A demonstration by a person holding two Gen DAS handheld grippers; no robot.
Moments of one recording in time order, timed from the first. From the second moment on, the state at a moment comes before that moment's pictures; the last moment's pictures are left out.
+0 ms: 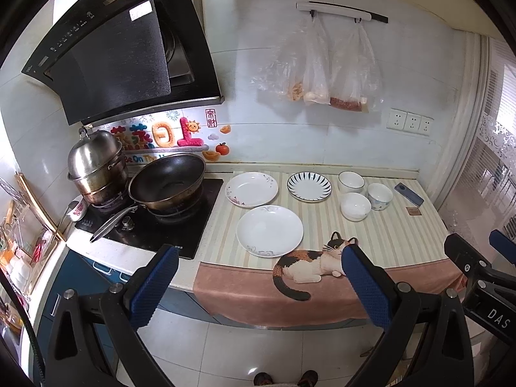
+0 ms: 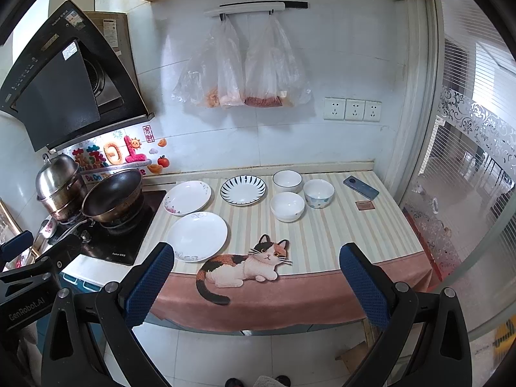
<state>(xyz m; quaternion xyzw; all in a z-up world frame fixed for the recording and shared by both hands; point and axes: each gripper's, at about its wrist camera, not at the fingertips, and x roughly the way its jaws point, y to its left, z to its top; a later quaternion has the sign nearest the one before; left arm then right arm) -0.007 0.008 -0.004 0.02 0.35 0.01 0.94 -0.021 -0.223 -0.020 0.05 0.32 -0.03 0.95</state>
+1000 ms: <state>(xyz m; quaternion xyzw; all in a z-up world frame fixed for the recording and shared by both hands) -0.008 0.013 -0.001 0.01 0.34 0.01 0.94 -0.023 -0.218 -0.016 0.05 0.32 -0.03 0.95</state>
